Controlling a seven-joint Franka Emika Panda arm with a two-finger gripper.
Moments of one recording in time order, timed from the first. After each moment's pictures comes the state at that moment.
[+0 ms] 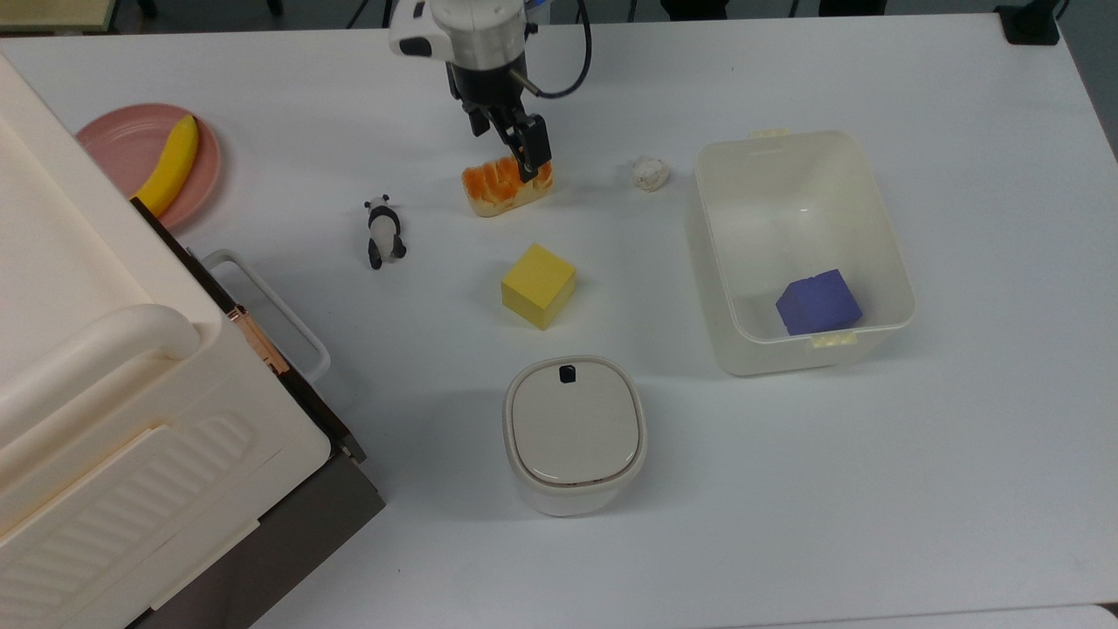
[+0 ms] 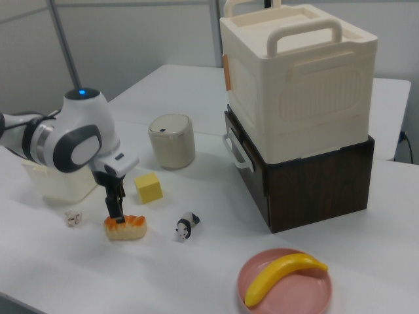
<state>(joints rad) 0.14 -0.10 -0.09 -2.37 0.07 2.36 0.88</state>
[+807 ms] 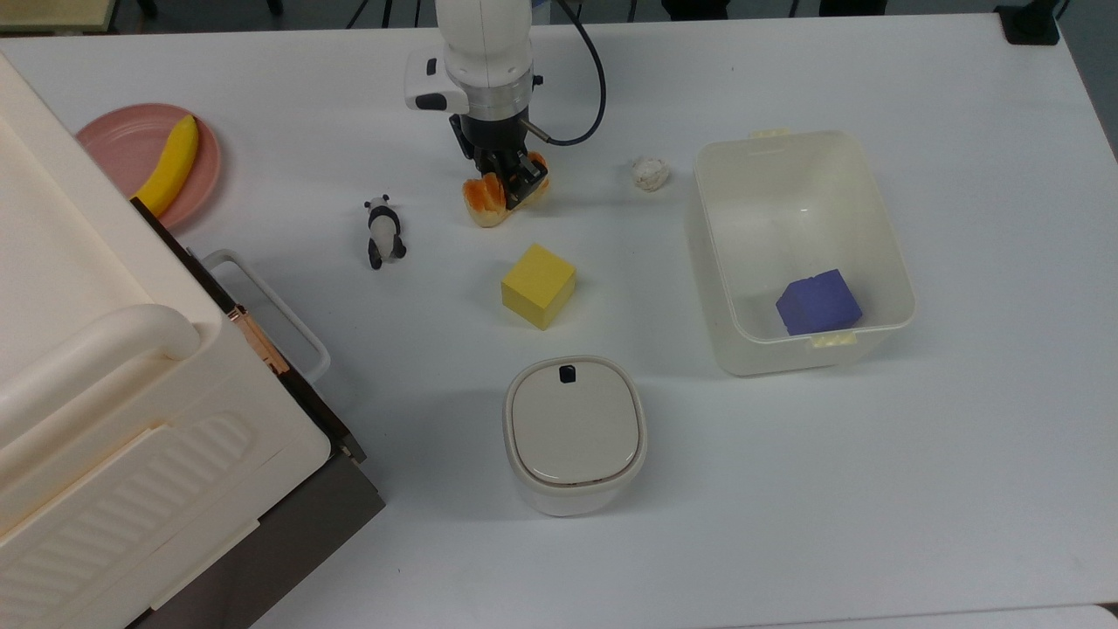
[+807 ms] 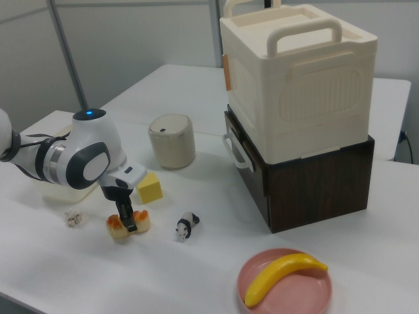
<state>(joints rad) 0.15 0.03 -0.09 -2.38 0.00 2.49 0.81</state>
